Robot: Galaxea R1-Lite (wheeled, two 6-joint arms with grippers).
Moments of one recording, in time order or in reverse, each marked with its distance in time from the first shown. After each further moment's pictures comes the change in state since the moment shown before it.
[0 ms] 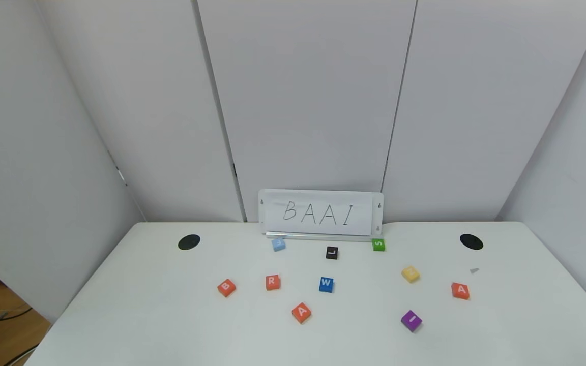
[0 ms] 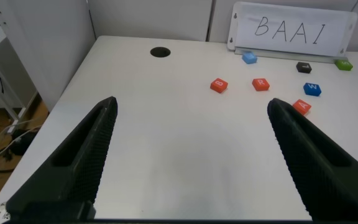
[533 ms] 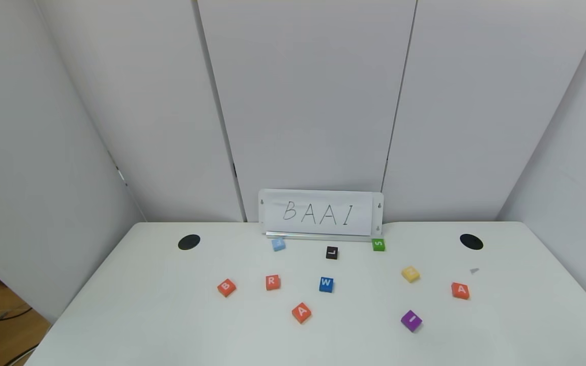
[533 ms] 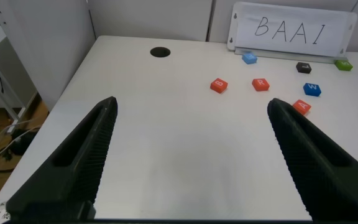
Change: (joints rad) left arm 0.000 0.000 0.000 0.000 0.000 -0.002; right arm 0.000 0.000 0.000 0.000 0.000 0.000
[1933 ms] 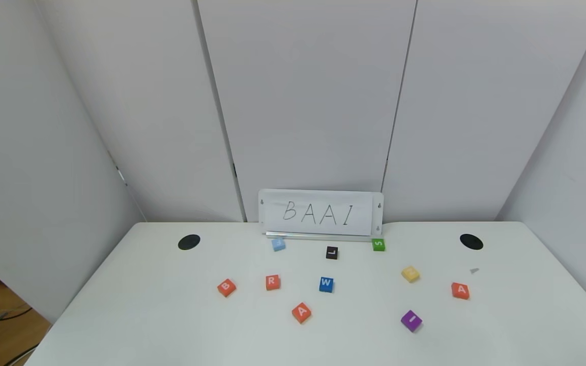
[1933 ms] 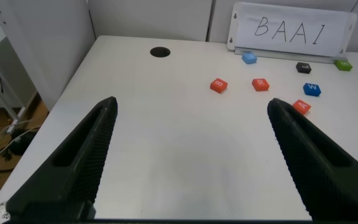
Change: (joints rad) left arm 0.000 0.000 0.000 0.000 0.000 -0.001; right arm 0.000 0.000 0.000 -0.001 -0.002 0.005
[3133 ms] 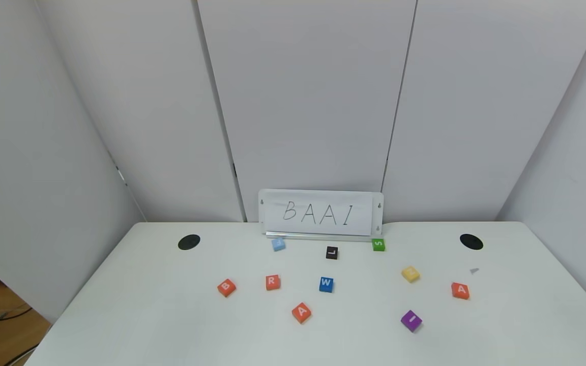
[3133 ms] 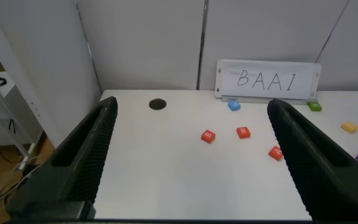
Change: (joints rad) left arm -0.014 0.349 -0.536 0.128 -0.019 0.050; right arm 0.013 0.380 -0.651 0.197 0.001 0.080
